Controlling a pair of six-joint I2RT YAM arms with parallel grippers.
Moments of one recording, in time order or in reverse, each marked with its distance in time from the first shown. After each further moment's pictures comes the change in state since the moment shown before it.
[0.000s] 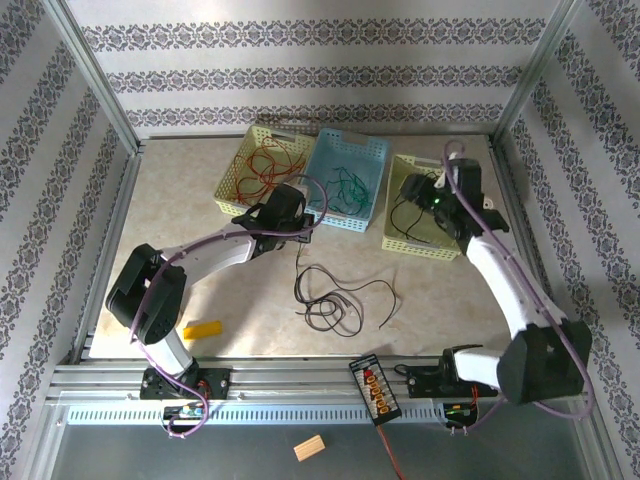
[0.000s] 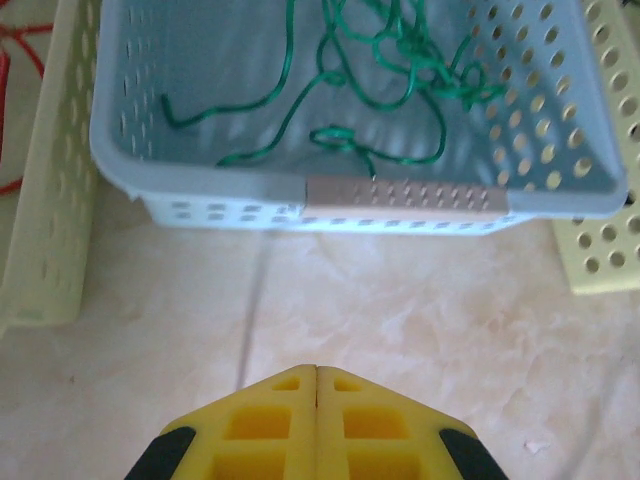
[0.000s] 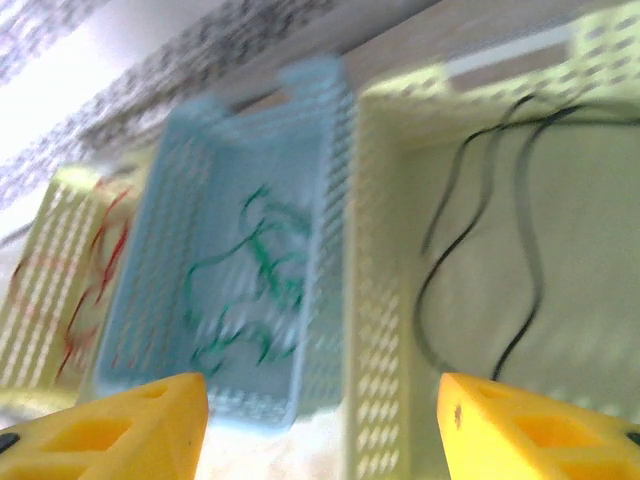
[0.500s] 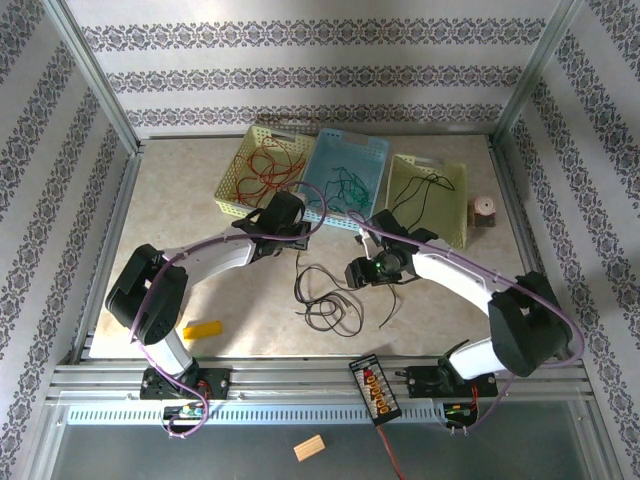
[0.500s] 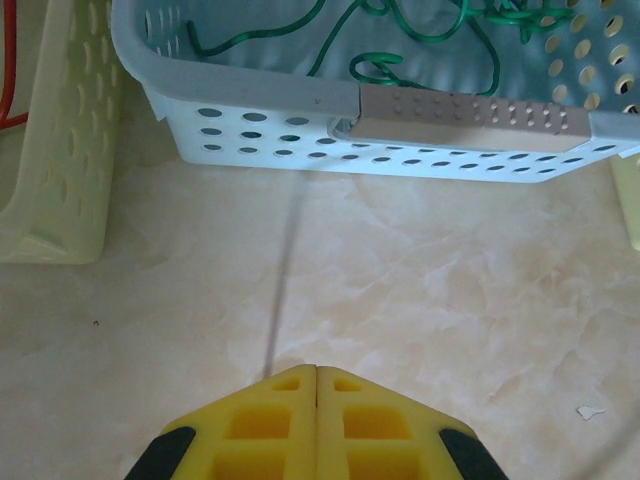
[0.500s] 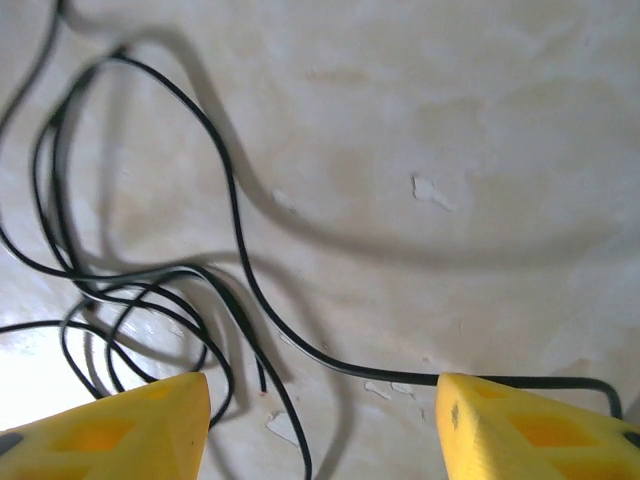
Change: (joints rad) left arm -0.002 -0.001 -0.036 -0.024 -0.019 0.000; right arm 0.403 0.212 -0.142 -0.281 -0.130 -0.188
